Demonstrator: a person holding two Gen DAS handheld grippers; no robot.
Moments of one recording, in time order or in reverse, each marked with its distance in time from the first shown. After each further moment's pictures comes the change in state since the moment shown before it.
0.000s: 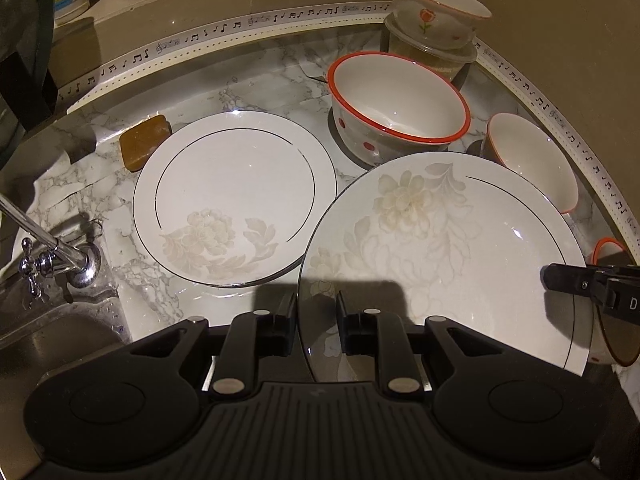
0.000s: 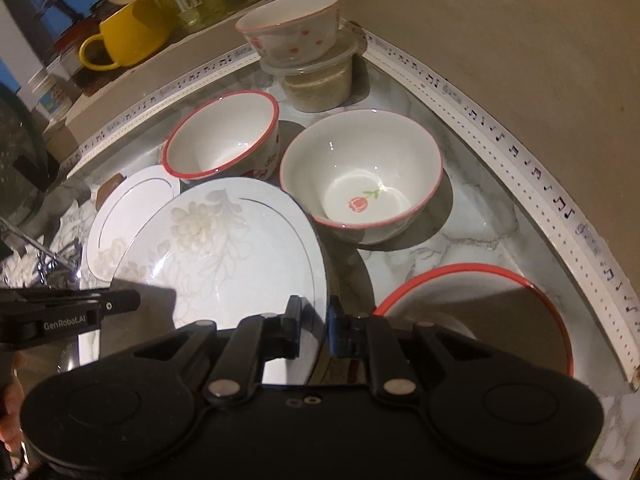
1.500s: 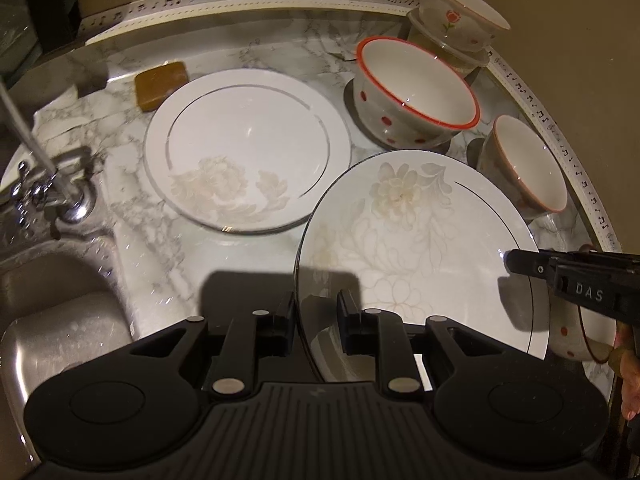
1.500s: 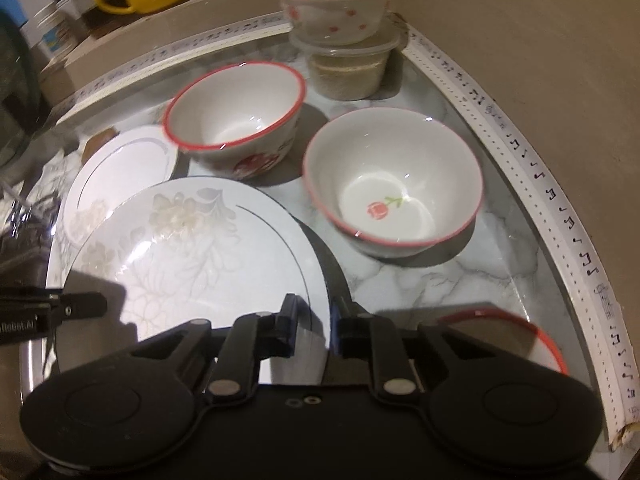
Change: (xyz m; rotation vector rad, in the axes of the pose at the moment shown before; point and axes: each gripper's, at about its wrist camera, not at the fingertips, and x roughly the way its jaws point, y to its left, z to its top) left arm -0.011 0.026 -0.017 -0.135 0.049 -0.095; right arm 0.022 0.023 0.012 -0.173 0.059 -0.069
